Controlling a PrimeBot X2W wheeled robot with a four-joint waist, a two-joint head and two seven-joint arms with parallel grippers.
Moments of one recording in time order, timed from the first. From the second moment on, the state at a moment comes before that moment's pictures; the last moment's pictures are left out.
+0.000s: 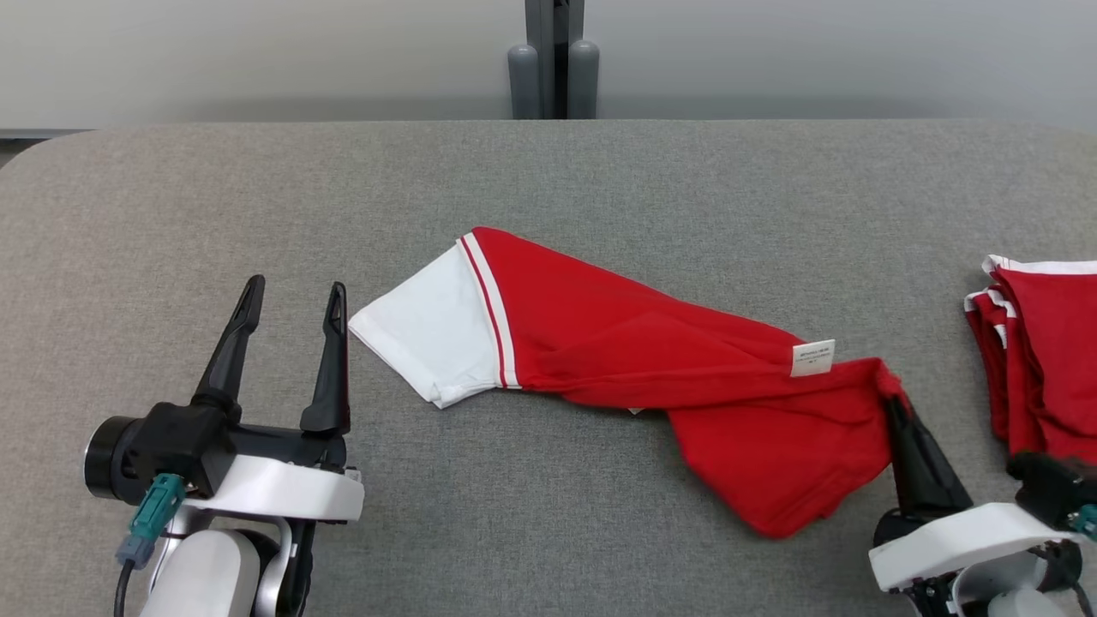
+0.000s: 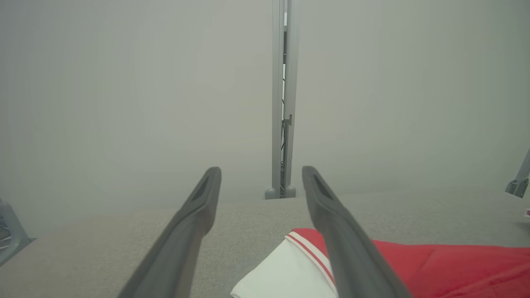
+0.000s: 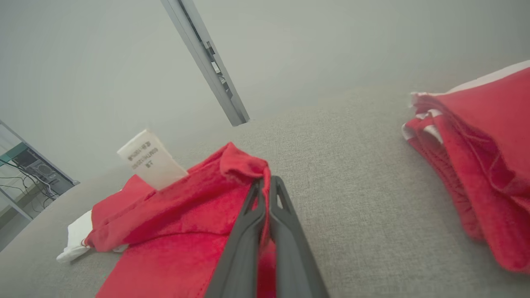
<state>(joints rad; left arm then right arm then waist) -0.17 0.18 -0.20 0.02 -0.27 0.09 -0.23 -0.09 -0.12 0.08 0.24 0.53 0.13 -0.19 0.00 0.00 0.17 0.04</state>
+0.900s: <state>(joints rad) -0.08 0.23 -0.16 -0.03 -0.27 0.16 -0.20 -0.03 -0.13 -0.05 -0.05 0.34 0.13 -0.15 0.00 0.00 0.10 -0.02</state>
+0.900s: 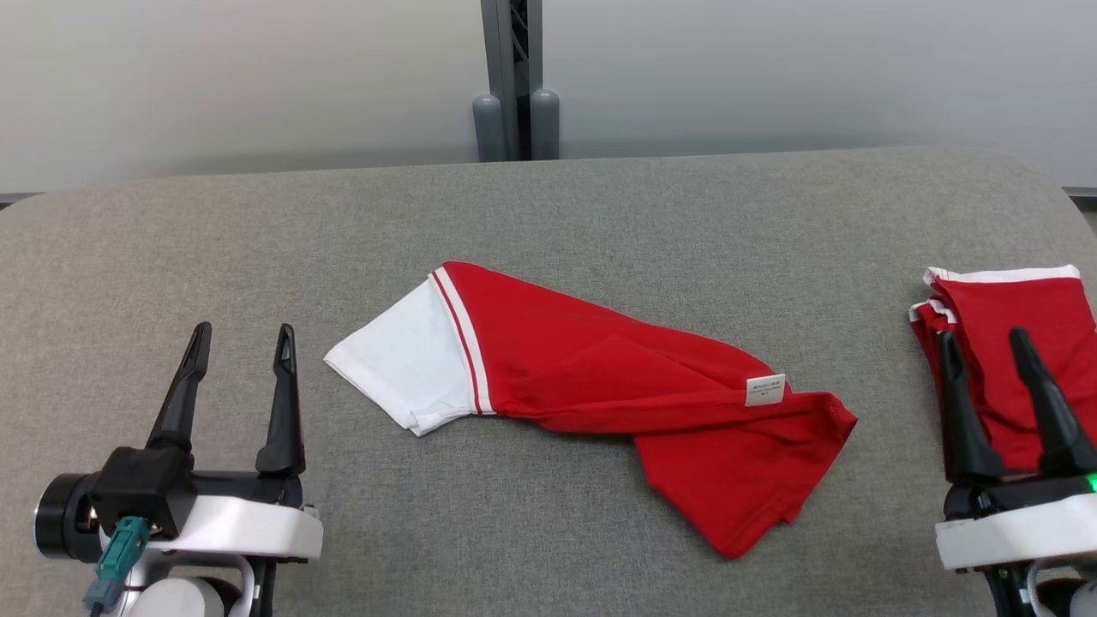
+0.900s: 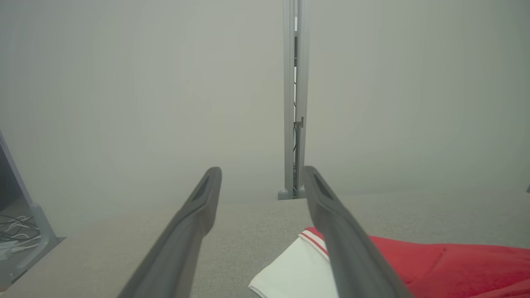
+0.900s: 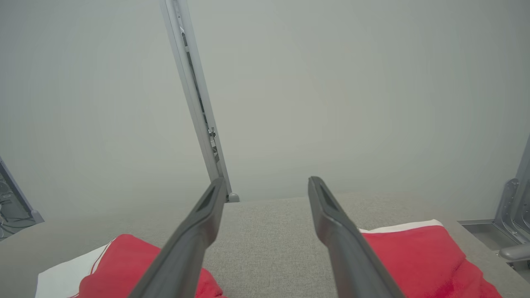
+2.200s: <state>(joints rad) 0.01 0.24 -0.21 -0.04 -0.27 0.18 -0.17 0.11 -0.06 -0.05 -0.12 0.30 0.13 -0.04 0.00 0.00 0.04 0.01</state>
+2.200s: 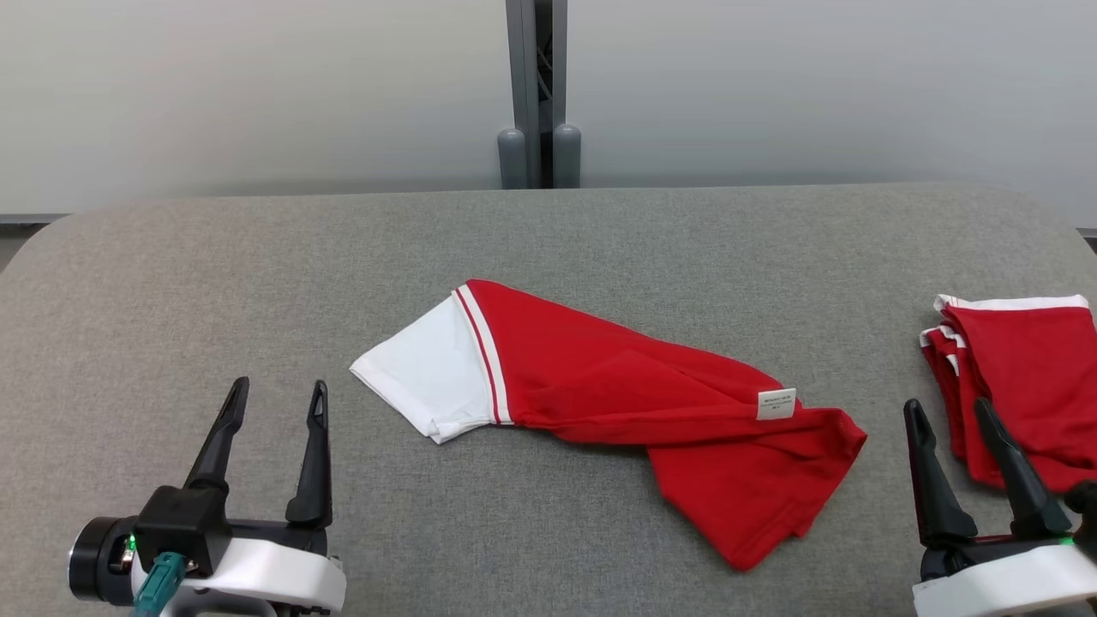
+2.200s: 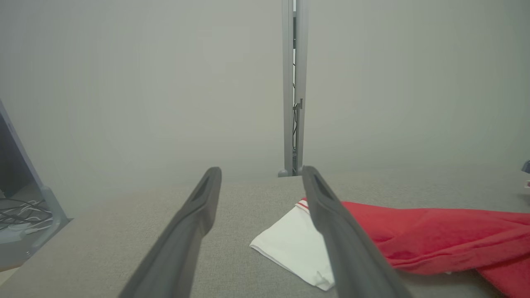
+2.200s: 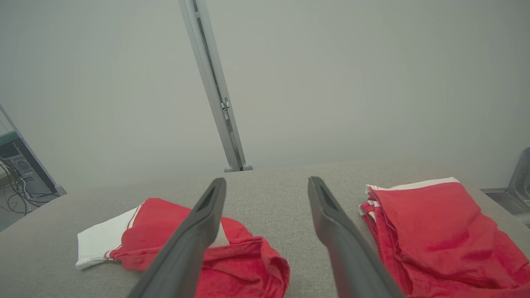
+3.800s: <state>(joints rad) -0.52 0.26 -0.25 0.72 -0.51 -0.10 0.03 -0.03 -0.16 0.12 -0.05 0.31 0.13 -0.06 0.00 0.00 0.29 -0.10</state>
